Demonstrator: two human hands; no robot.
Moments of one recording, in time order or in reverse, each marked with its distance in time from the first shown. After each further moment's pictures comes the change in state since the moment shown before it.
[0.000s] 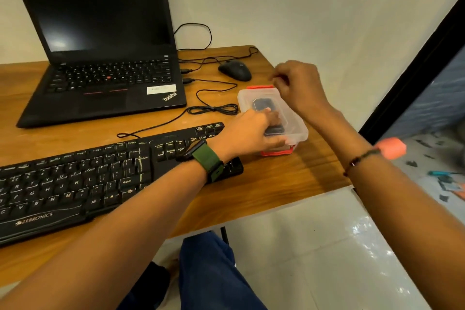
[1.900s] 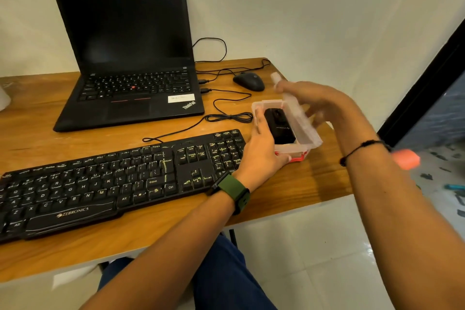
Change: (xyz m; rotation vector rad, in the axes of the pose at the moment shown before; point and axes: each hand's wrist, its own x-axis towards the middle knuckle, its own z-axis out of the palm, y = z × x) left_hand -0.031 0.019 0.022 -0.412 0.209 -0.397; right_hand 0.015 0.008 -0.017 0.572 -0.689 0.694
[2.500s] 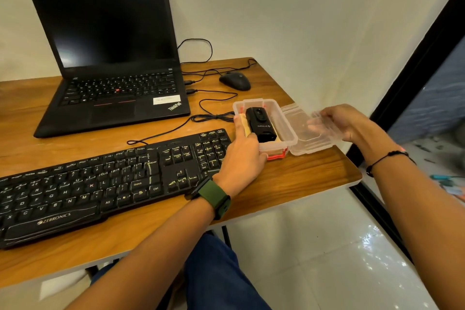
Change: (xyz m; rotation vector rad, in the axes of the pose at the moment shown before) left_hand -0.010 0.004 -0.003 0.325 -0.053 0.006; right_hand 0.001 0.089 -0.045 0.579 0.288 0.118
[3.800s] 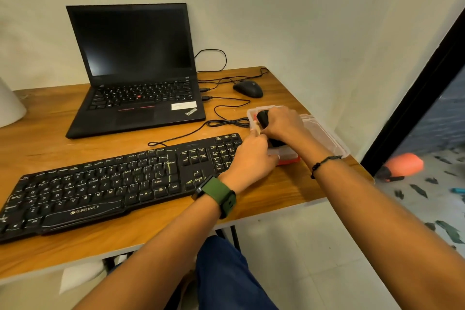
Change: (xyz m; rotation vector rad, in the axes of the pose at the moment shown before) left_hand -0.006 0.000 -0.015 -0.061 0.060 0.056; right_hand -0.042 -0.004 0.141 -1.292 0.192 -0.621
